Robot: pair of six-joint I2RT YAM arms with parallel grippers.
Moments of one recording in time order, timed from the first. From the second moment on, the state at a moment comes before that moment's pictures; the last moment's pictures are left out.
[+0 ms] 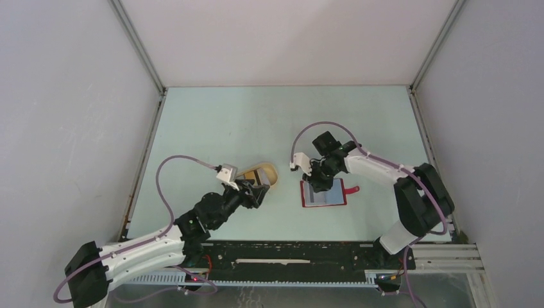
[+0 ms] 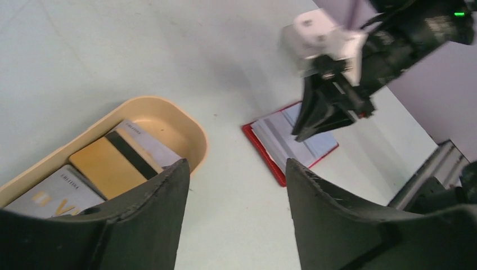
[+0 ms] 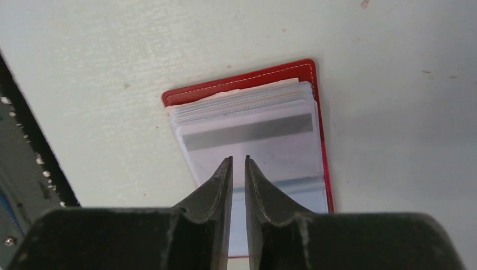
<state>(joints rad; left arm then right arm) -0.96 0.66 0.18 0.39 -0.31 -0.47 0.59 1.62 1.00 -0.66 -0.41 -0.72</state>
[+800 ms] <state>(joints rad) -0.74 1.02 0.45 0.05 -0.30 -0.65 0.49 1.55 1.20 -0.75 -0.82 -0.45</state>
